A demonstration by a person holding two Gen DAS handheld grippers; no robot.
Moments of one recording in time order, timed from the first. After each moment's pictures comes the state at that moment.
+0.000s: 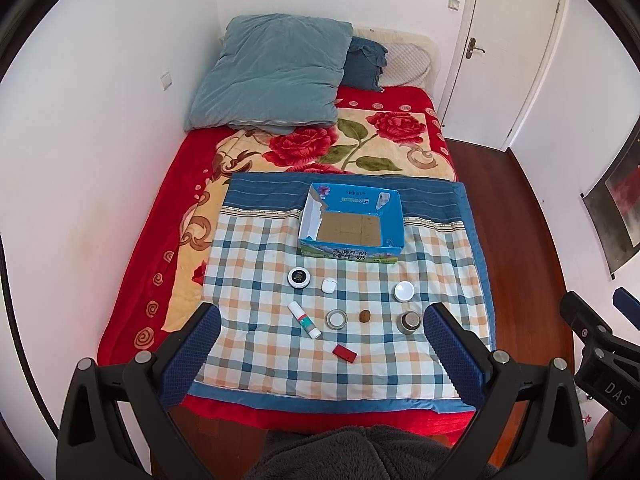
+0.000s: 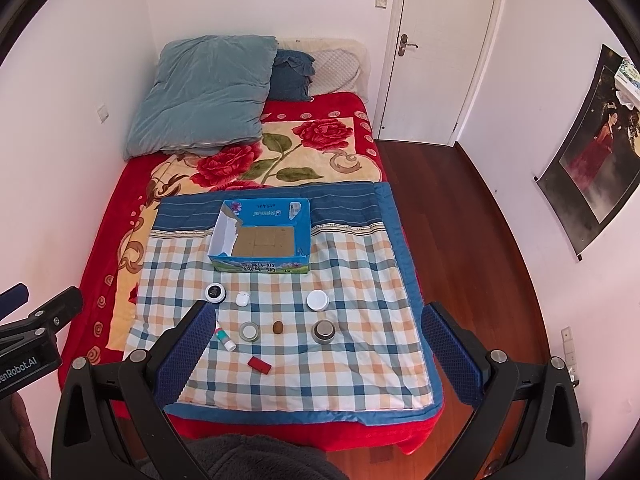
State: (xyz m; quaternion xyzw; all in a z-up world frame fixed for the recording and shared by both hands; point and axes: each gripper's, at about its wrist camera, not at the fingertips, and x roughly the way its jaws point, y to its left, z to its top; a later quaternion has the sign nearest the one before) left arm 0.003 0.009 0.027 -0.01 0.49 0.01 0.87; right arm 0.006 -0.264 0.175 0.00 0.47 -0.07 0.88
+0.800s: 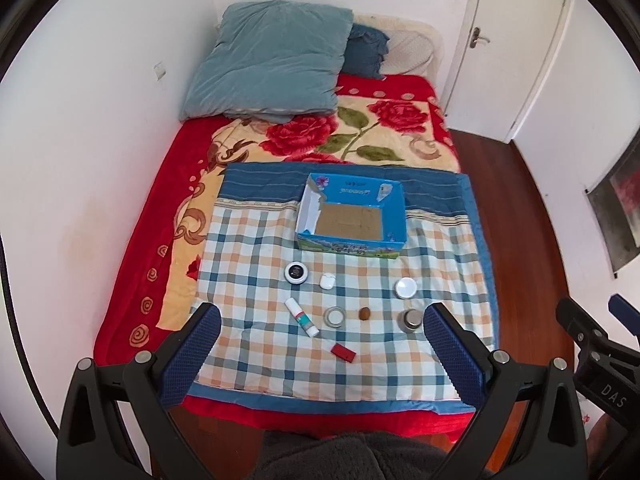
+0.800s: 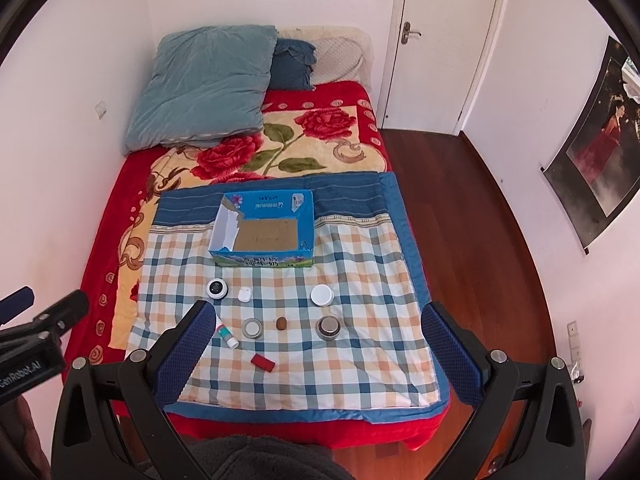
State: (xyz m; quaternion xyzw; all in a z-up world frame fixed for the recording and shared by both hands) left arm 0.030 0.002 -0.016 -0.01 0.51 0.01 0.86; right arm 0.029 -0.265 0.146 0.01 0.49 -0.07 0.87
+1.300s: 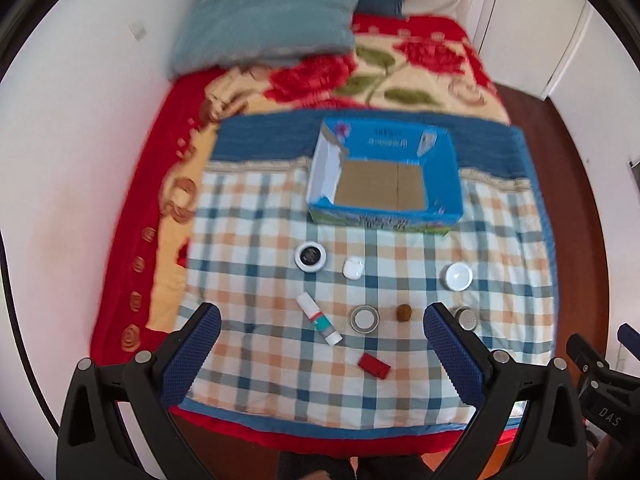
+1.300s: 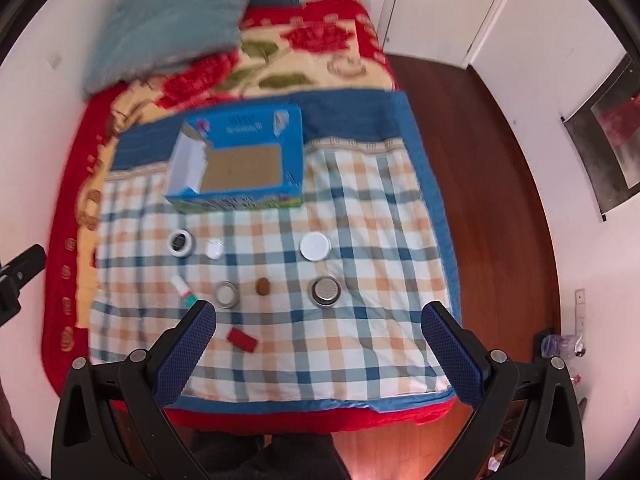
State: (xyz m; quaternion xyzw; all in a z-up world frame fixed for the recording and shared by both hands) left arm 0.170 0.001 -0.216 0.03 0.60 0.04 0.80; right arm 0.146 -0.306 -0.083 0.02 0.61 -0.08 0.79
